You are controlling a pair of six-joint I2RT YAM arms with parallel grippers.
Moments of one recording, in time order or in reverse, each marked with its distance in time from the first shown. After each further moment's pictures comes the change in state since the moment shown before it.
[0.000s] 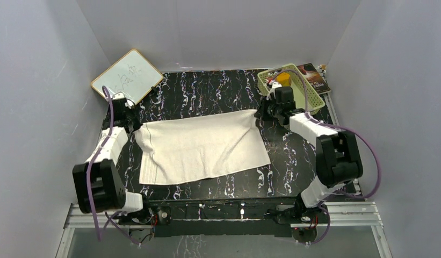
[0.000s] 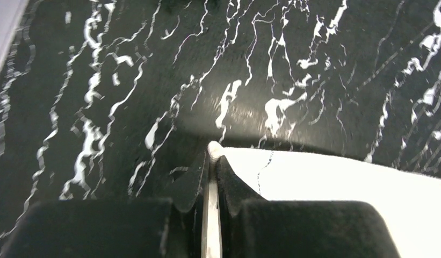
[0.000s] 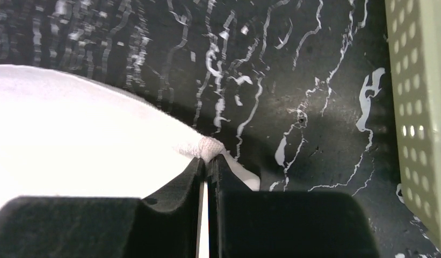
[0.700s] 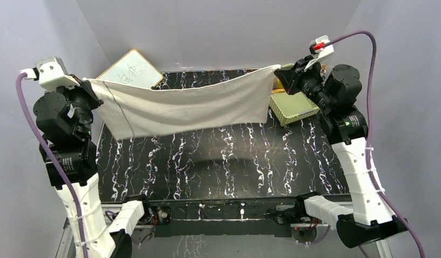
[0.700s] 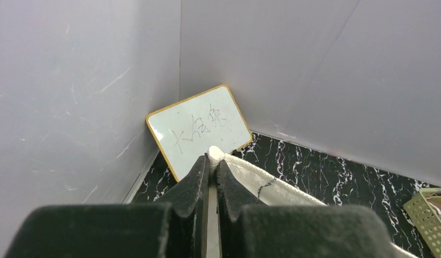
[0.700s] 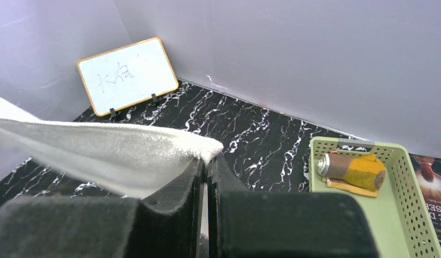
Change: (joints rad) left arm 0.000 -0.389 0.709 -0.341 -0.014 0.139; right arm 0.000 -0.480 0.438 -0.290 -0.055 -0.154
